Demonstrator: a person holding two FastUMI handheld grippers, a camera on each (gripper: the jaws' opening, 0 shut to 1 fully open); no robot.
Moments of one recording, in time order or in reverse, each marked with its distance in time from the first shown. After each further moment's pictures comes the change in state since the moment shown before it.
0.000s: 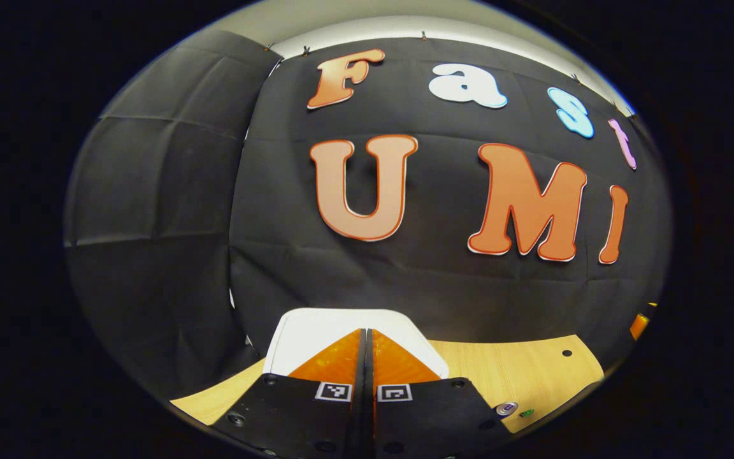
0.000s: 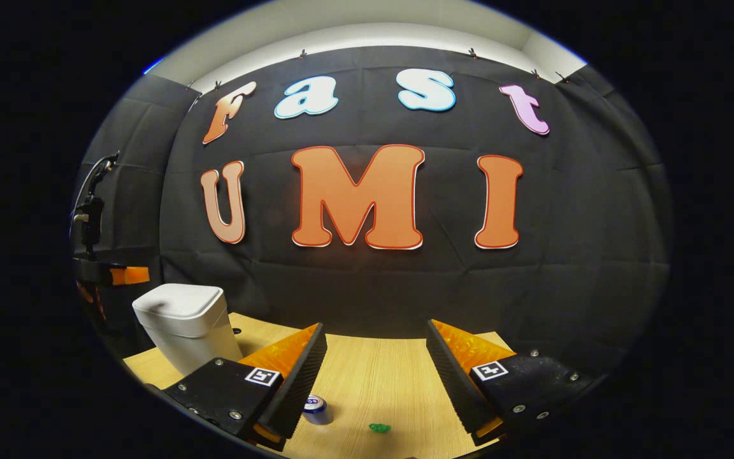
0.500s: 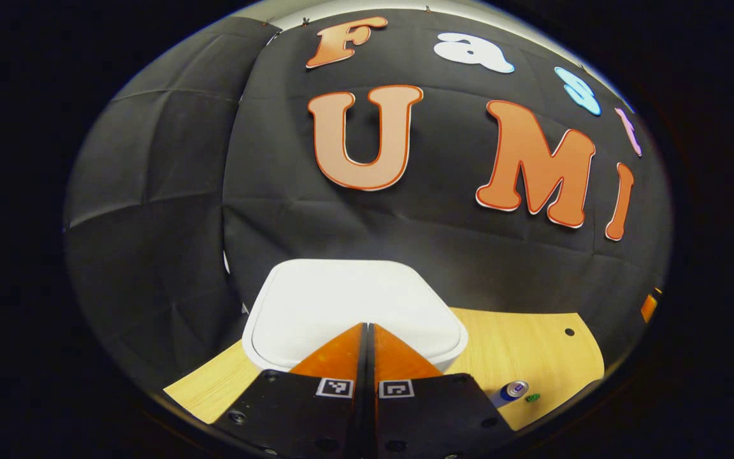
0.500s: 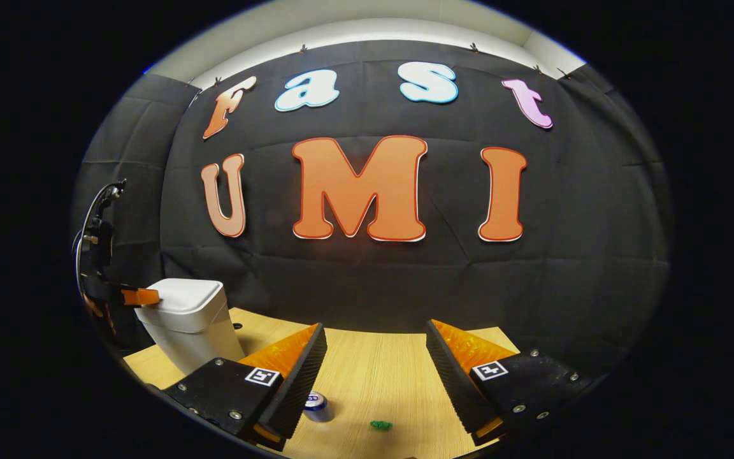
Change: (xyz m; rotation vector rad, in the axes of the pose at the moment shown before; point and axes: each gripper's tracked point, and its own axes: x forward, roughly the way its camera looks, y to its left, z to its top) left arm 0.018 0.000 -0.041 0.009 0.118 -0.008; right arm 0.005 0.000 -0.012 -0.003 0.031 0.008
